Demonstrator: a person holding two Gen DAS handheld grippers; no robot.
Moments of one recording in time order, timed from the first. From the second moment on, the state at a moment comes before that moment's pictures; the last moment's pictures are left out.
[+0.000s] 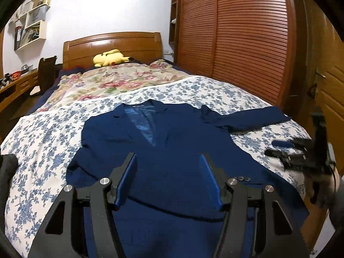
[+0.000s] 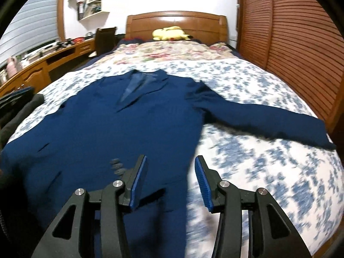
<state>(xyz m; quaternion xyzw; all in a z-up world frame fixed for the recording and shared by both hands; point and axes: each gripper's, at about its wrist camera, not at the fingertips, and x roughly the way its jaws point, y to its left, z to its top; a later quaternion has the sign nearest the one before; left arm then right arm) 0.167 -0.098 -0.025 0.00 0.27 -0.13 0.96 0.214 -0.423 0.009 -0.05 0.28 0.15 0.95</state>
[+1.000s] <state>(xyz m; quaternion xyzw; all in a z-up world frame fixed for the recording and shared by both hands) 0.157 -0.140 -0.032 0.03 0.27 -0.17 0.95 0.364 -0.650 0.012 0.08 0.36 -0.15 0.92</state>
